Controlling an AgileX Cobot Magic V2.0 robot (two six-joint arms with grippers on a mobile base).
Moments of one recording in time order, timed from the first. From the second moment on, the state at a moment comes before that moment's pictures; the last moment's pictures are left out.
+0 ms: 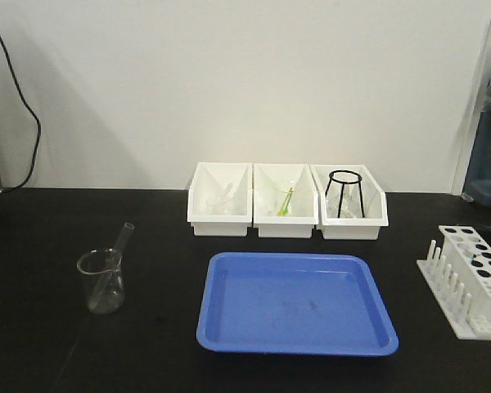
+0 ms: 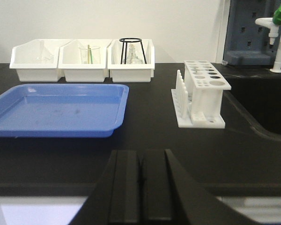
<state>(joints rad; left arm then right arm) -0.11 -0.01 0.03 -0.12 0.08 0.31 -0.03 -0.01 0.03 -0.02 0.14 0.02</state>
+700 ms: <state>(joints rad) -0.11 -0.01 0.03 -0.12 0.08 0.31 -0.03 -0.01 0.03 -0.02 0.14 0.02</state>
